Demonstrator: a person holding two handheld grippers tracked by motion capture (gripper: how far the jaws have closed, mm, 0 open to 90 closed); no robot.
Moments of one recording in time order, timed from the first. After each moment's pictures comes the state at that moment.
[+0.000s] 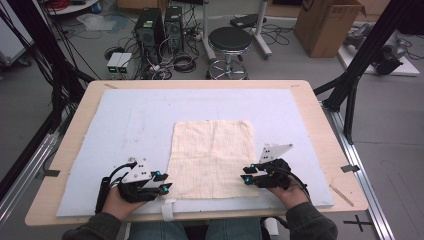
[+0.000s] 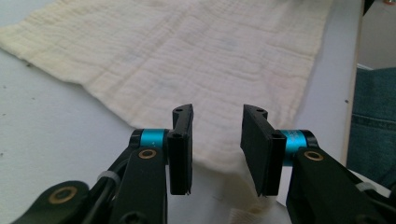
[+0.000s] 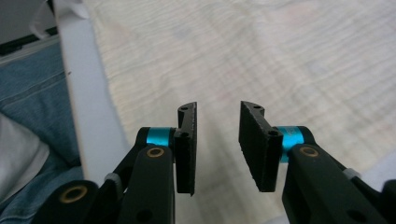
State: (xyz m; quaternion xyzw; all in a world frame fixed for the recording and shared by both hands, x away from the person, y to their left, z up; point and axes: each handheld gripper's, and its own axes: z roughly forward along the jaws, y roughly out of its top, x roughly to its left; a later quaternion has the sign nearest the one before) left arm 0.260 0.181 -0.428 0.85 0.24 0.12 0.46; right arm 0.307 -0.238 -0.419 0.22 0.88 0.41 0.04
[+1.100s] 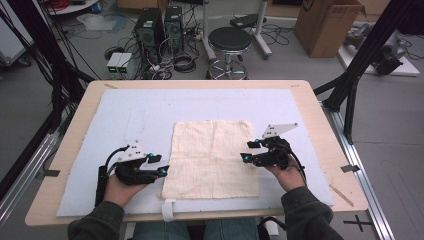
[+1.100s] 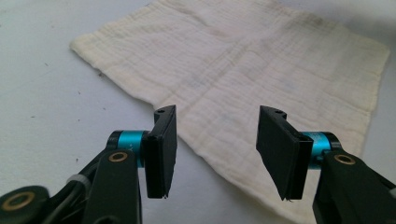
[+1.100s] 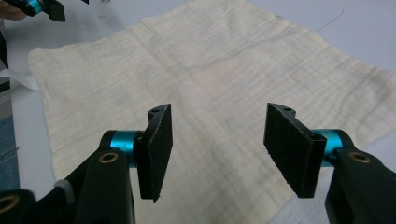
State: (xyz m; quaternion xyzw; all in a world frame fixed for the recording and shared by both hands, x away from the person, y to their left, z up) left arm 0.292 0.190 -0.415 0.81 0.32 0.13 0.47; right arm 0.352 -0.239 -0.395 0.27 0.85 0.45 0.07
